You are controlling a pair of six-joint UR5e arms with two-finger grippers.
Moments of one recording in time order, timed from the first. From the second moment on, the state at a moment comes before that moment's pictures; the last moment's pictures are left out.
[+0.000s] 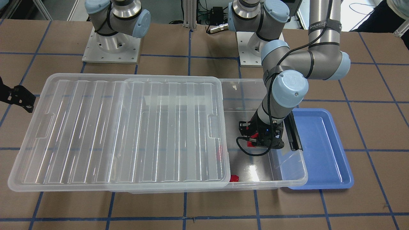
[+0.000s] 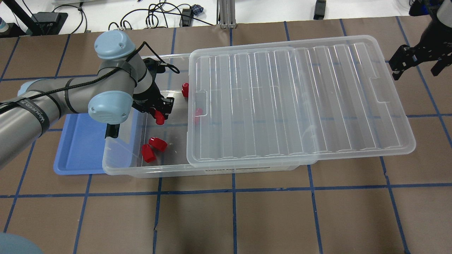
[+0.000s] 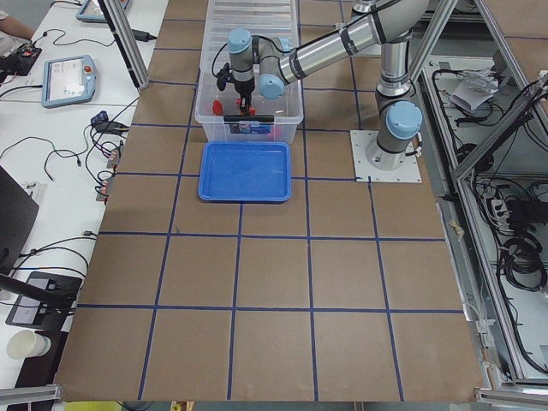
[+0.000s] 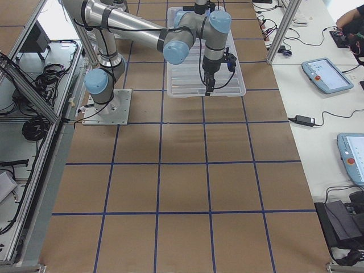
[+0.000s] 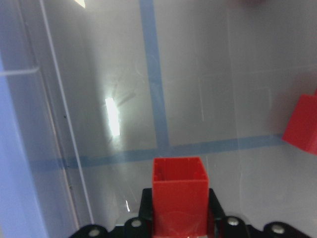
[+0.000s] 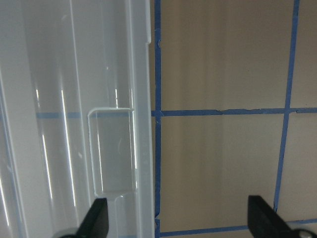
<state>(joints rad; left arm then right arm) -1.58 -1.85 -1.82 -1.08 1.53 0.09 1.21 -1.44 1.60 -1.72 -1.70 -0.37</state>
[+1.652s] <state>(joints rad) -1.13 -1.81 -1.85 -1.15 1.53 0.48 1.09 -1.39 1.60 -1.74 -1.69 -0.48</state>
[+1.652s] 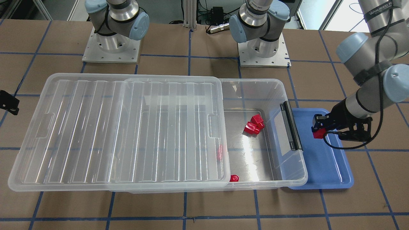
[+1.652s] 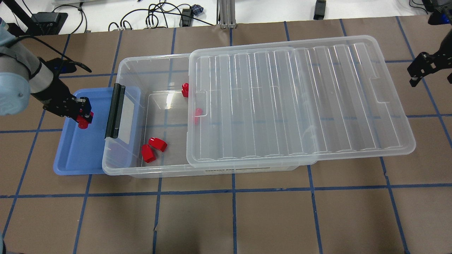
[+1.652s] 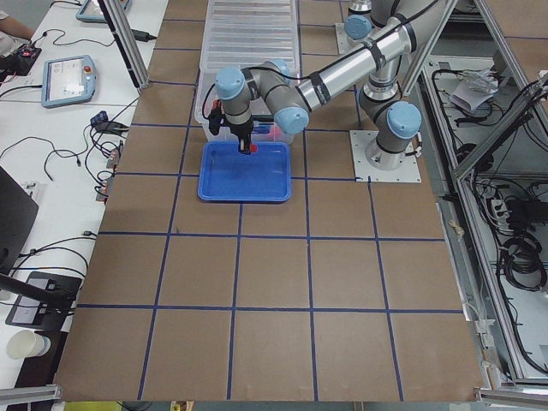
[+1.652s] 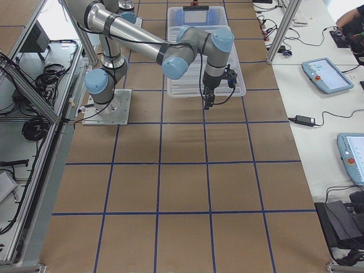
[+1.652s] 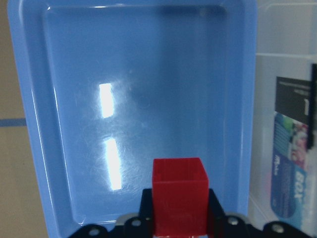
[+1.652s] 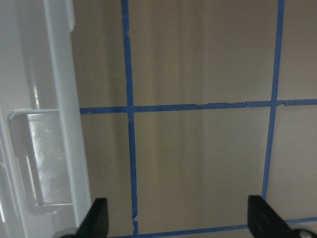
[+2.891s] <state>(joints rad) -1.15 -1.81 -1.83 -1.13 1.62 0.49 1.09 -1.33 1.62 -1.74 -1.68 -0.52</state>
